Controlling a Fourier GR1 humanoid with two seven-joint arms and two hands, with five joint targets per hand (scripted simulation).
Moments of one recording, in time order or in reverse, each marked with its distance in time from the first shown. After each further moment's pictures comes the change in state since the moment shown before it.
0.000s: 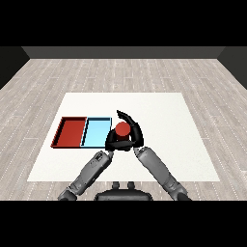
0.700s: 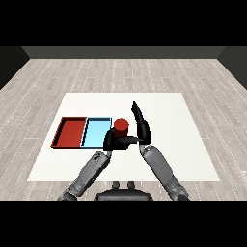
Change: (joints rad) left arm 0.026 -0.005 0.040 -0.023 -0.041 -0.043 0.001; right arm 0.030 -0.001 -0.101 -0.063 0.027 0.025 0.026
